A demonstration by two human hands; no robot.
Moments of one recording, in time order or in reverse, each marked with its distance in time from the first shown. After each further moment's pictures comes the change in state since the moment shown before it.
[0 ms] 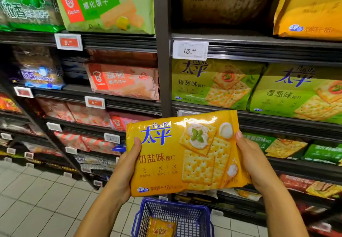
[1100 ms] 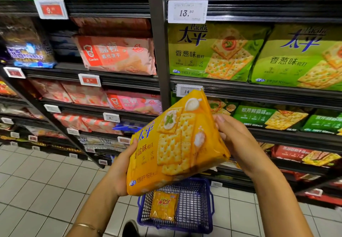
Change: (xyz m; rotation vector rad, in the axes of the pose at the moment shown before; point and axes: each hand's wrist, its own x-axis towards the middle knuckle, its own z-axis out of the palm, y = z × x) left_hand -0.007 -0.047 -0.045 -0.132 -0.026 -0.507; right_hand -0.032 0.009 0.027 0.131 -0.228 -0.081
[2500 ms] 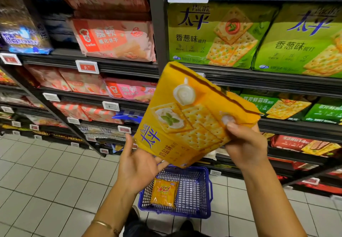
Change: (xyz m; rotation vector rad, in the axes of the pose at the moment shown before) left_hand 0.016 -0.048 0.014 -0.227 -0.382 0.227; right_hand -0.010 0.024 0.007 0.475 0.036 -0.269
